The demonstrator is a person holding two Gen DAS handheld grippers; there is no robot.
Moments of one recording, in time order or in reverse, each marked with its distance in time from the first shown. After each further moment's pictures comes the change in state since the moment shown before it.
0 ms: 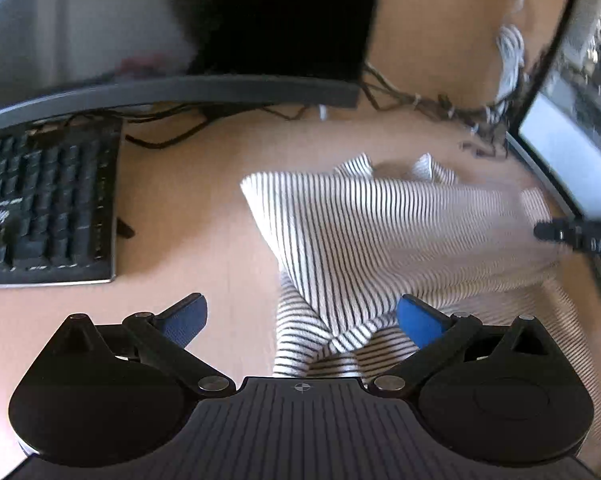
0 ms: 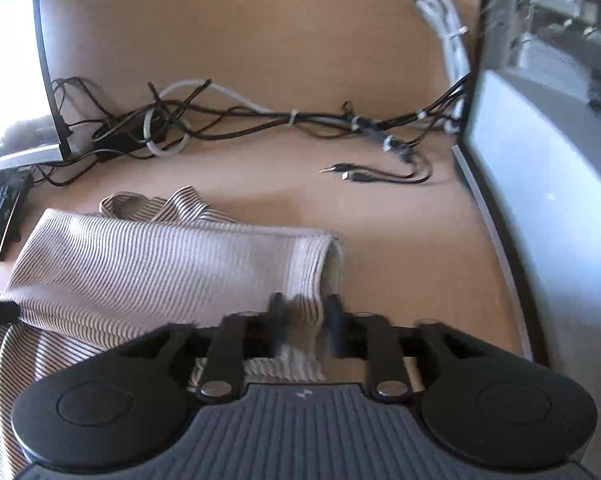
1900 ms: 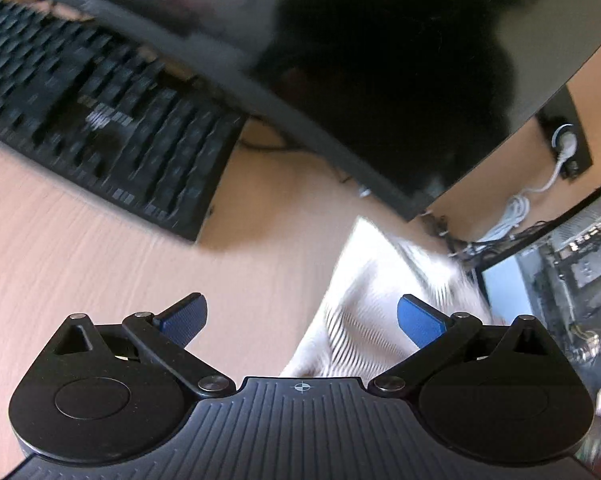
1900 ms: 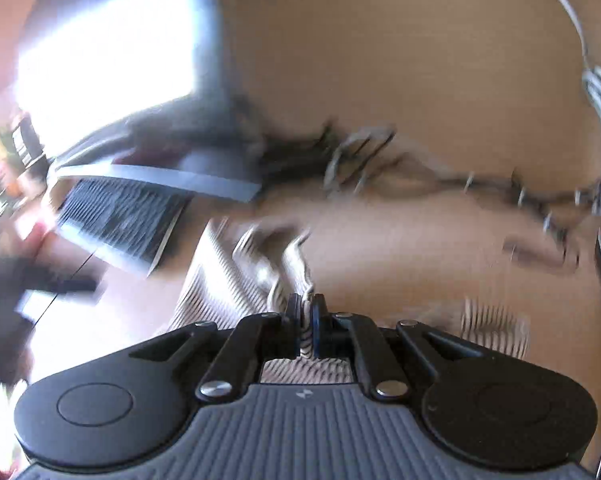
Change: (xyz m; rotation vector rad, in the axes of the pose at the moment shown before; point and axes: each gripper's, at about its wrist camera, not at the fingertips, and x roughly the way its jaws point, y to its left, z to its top) left arm -0.047 0.117 0.029 -0.467 -0.028 -0.204; right arm -0.037 0.056 0.044 -0.159 0.078 0.412
